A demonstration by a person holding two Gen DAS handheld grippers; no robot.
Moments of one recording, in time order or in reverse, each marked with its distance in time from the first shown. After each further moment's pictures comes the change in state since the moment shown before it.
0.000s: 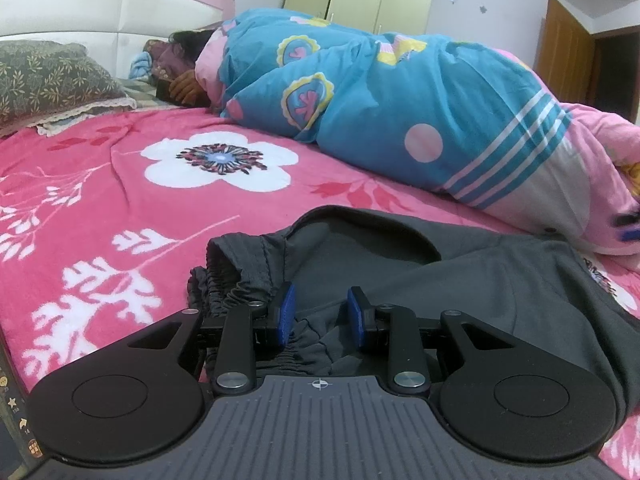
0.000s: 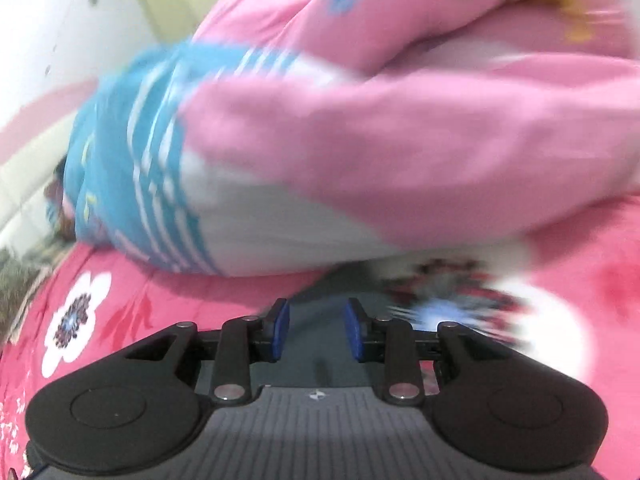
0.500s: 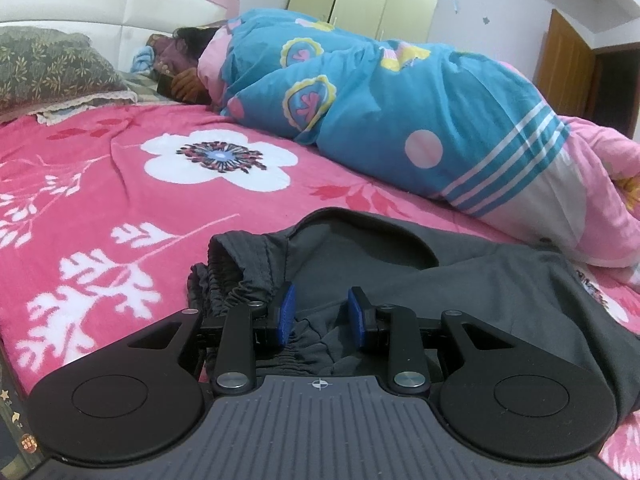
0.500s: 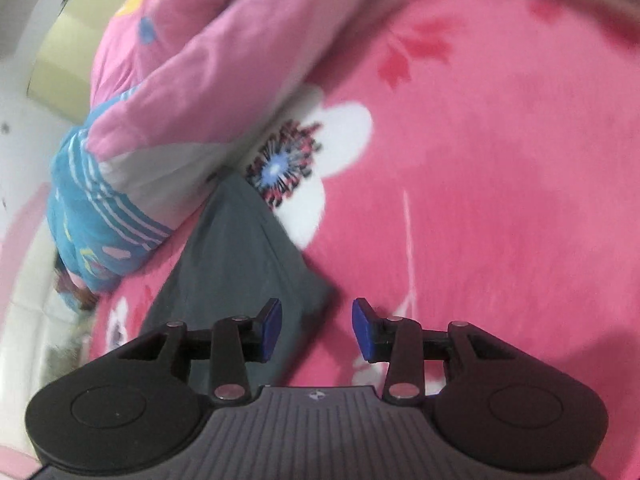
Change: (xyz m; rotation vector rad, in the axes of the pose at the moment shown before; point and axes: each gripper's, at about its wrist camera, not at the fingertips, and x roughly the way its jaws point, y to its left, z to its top) left arm 0.000 0.008 -0.003 -0.041 -0.012 -0.025; right arm -0.072 -0.106 -0.106 0.524 0.130 0.057
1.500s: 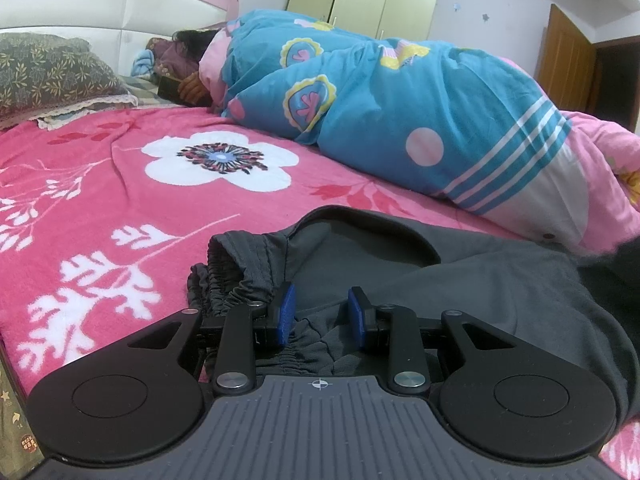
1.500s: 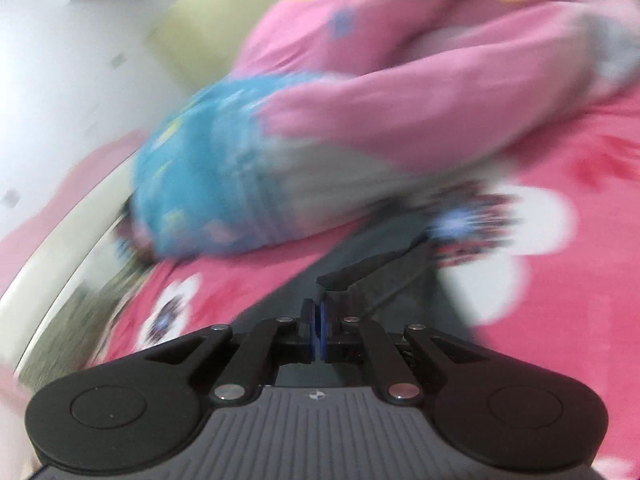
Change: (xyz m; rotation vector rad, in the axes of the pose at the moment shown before) left arm 0.002 -0.002 0.000 0.018 -0.001 0.014; right arm 0.031 0.150 -0.031 -0.470 -0.050 0.195
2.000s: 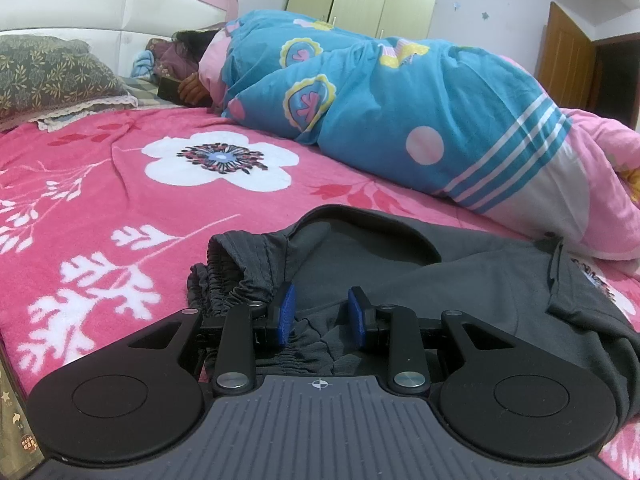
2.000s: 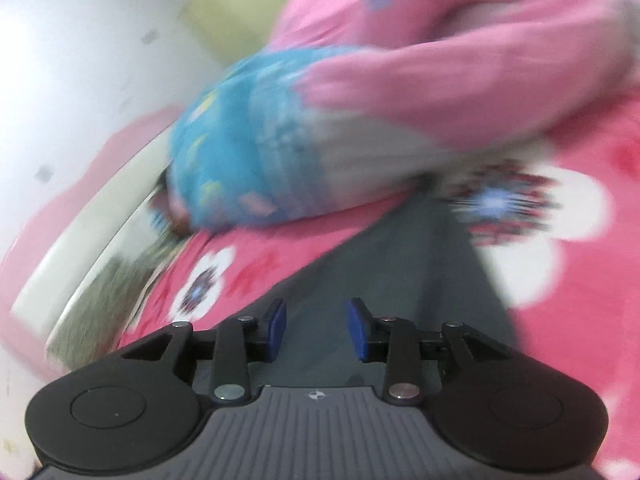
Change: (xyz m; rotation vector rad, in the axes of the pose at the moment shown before) left arm 0.000 -0.001 0.000 0.008 0.001 0.005; right arm -0.027 -0.047 -0.003 0.074 0.020 0.018
